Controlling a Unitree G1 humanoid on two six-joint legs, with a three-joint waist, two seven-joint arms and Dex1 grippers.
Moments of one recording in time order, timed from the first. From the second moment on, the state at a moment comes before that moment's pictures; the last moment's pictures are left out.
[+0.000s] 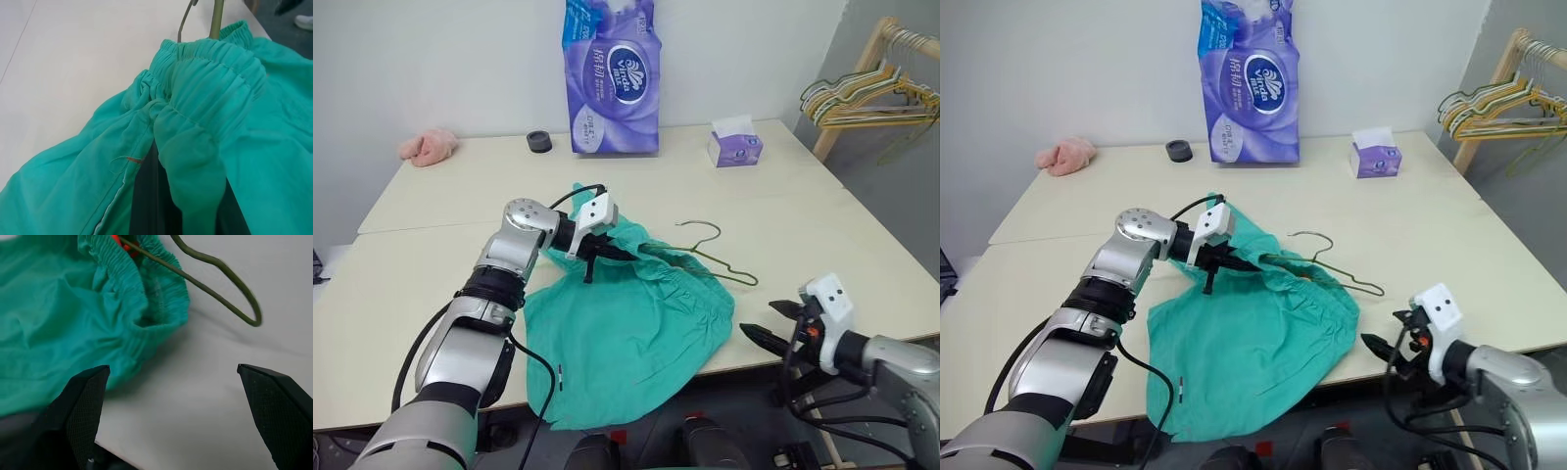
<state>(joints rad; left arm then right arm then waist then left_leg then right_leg) -0.90 0.49 -0.23 0.67 -0.10 0.06 -1.45 0.06 -0.40 -0.28 -0.79 0.40 1.22 0.63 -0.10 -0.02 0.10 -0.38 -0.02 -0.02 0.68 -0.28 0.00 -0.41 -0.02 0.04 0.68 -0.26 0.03</state>
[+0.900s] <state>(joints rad) -0.89 0.51 -0.17 0.63 -0.13 0.14 -1.42 -0.09 -0.31 -0.16 -0.64 0.46 1.35 0.37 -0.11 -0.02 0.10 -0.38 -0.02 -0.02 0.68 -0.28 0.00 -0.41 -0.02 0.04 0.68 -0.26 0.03</state>
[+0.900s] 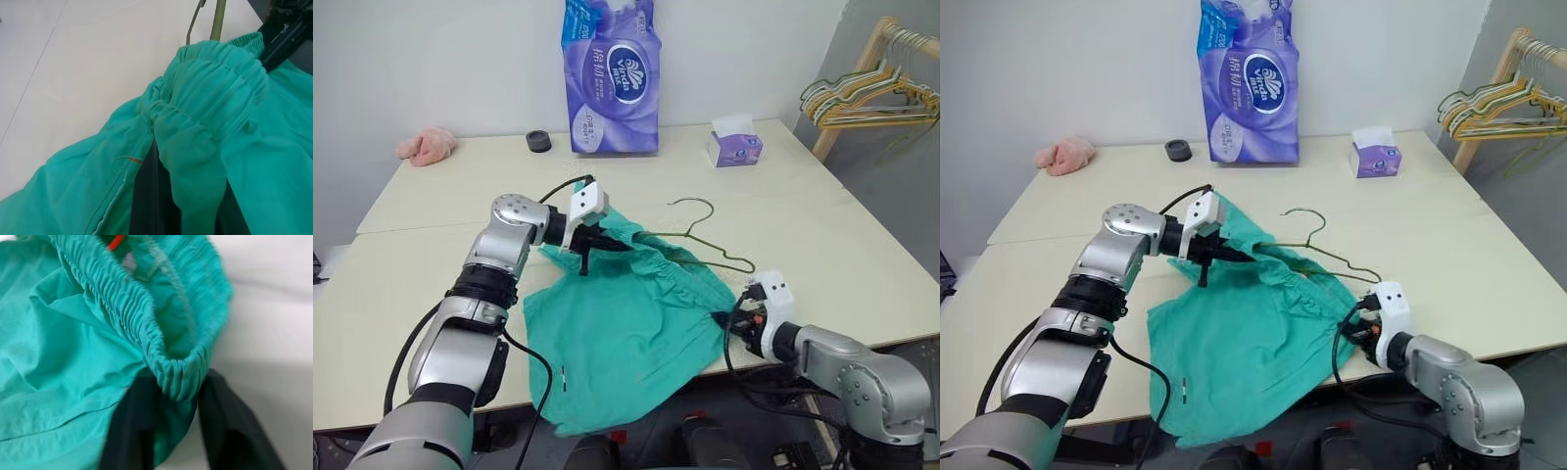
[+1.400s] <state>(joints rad) -0.85 0.63 -0.16 0.42 -0.26 0.41 -1.56 -0.10 -0.42 -0.18 -0.59 0.46 1.22 0.38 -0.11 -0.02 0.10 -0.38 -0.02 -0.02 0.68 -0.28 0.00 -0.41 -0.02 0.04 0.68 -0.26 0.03</state>
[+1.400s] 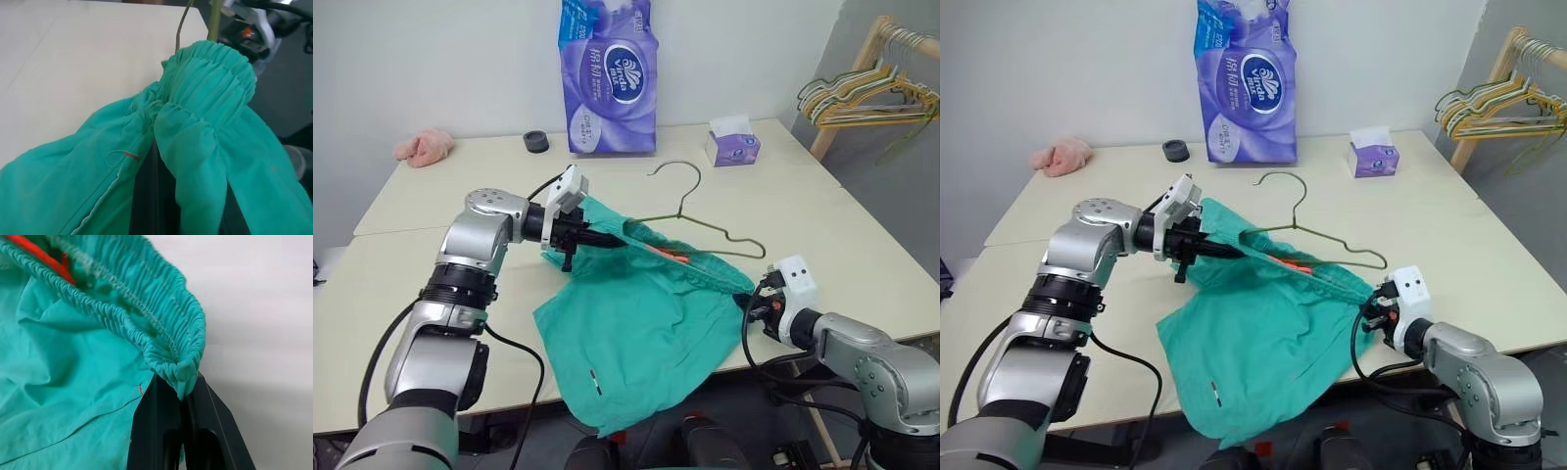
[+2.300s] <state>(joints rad) -0.87 0.60 -0.19 0.51 -0.28 0.44 -1.50 -0.01 -0.50 -0.22 -0.56 0.50 1.14 0.41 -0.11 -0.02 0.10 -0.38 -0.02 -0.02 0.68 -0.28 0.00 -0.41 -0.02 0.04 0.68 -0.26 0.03</state>
